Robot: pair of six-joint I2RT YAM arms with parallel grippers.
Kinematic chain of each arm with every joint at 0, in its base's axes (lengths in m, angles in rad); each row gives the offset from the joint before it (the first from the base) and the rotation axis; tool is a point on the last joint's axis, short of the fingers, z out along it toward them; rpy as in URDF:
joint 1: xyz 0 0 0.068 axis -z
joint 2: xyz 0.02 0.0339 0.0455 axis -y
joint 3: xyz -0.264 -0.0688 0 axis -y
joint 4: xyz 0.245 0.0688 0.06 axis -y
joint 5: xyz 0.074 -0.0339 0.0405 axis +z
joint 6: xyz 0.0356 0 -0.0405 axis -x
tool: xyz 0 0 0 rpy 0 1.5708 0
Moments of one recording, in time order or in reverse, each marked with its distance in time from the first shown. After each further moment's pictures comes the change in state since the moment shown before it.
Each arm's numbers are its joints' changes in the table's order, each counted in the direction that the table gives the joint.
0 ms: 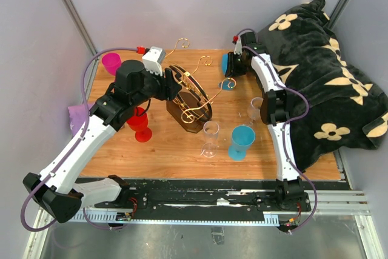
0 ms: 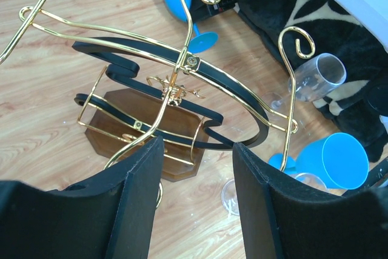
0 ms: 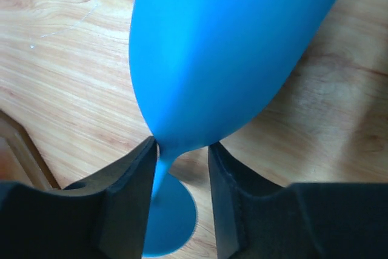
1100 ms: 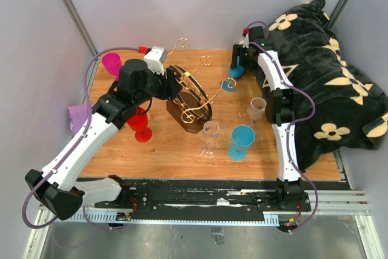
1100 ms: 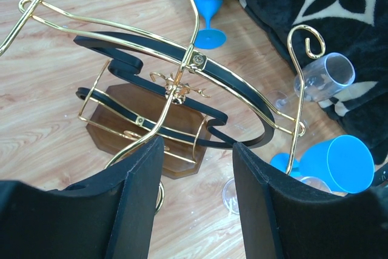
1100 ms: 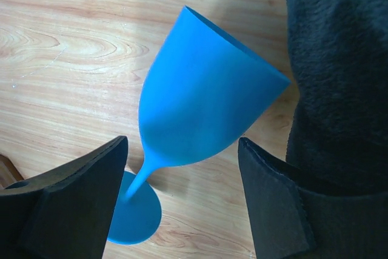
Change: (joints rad) left arm 0.007 -0.030 0.014 -0.016 0.027 0.014; right arm 0.039 0.099 -0.076 0.075 -0.135 -0.023
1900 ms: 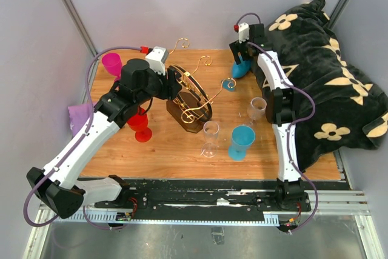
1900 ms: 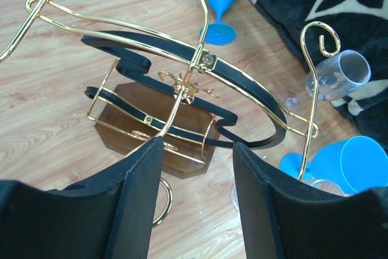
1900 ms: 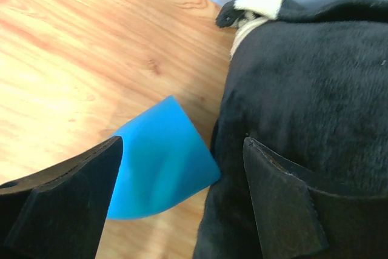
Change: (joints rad) left arm 0.000 -0.012 0.000 -0.001 0.024 -0.028; right arm 0.001 0.002 -0.039 0.267 -0.081 0.512
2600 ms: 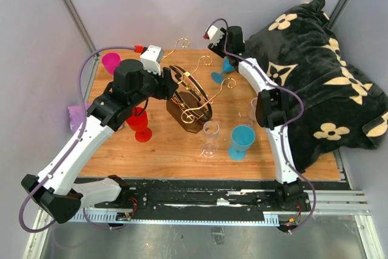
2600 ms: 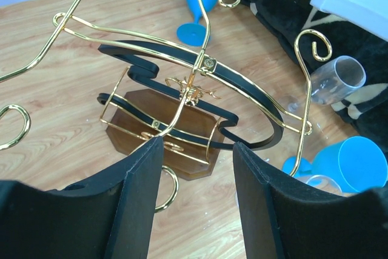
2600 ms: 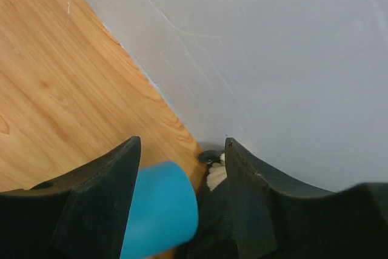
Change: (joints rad) left arm 0.001 0.049 0.021 -0.027 0.019 -0.024; right arm -0.171 0.083 -0.242 0.513 -0.013 0.460
